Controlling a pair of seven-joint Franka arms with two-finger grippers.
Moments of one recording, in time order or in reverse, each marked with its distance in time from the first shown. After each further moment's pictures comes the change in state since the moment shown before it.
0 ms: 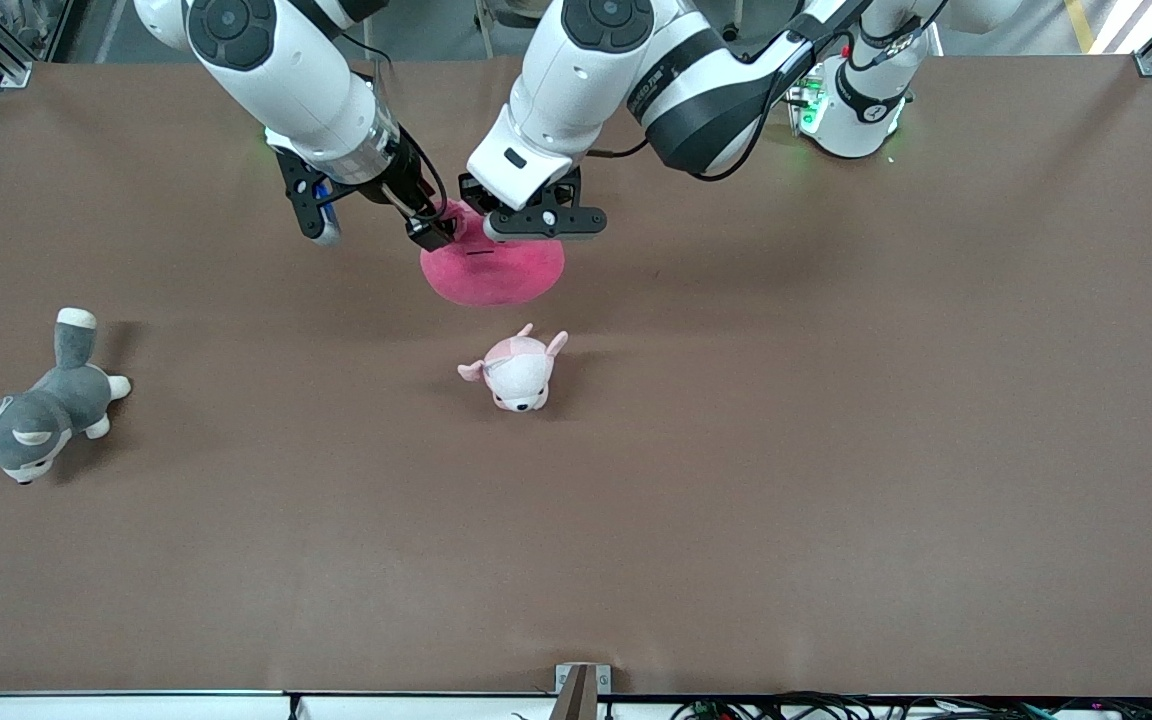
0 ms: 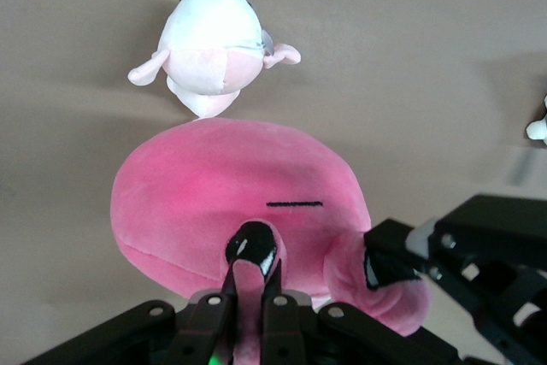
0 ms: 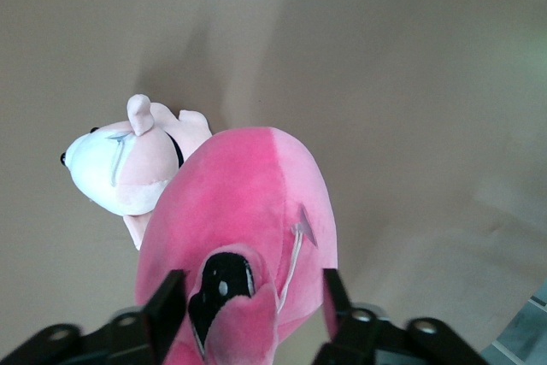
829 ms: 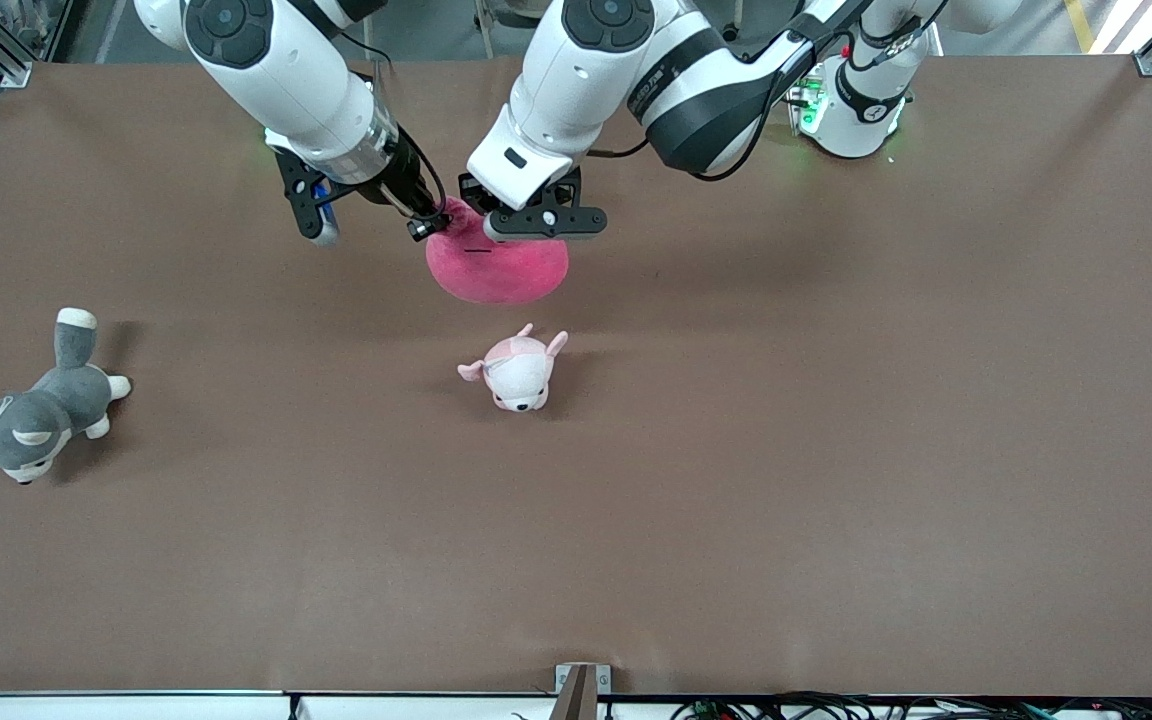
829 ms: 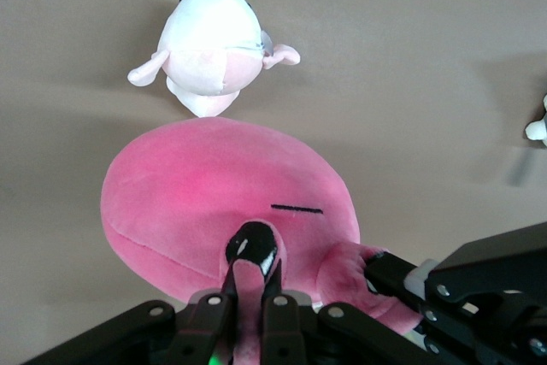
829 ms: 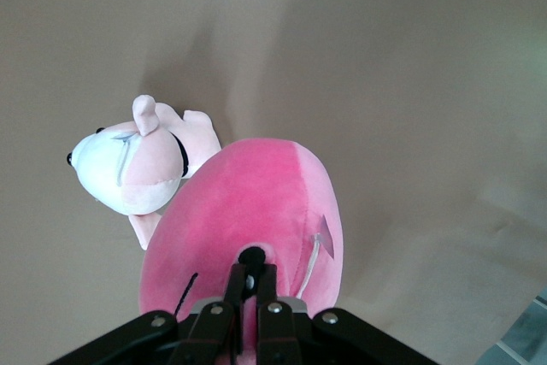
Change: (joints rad) left arm 0.000 0.000 0.000 0.003 0.000 0.000 0.000; right arm 0.000 -0.002 -0.004 0.000 0.000 0.007 0.000
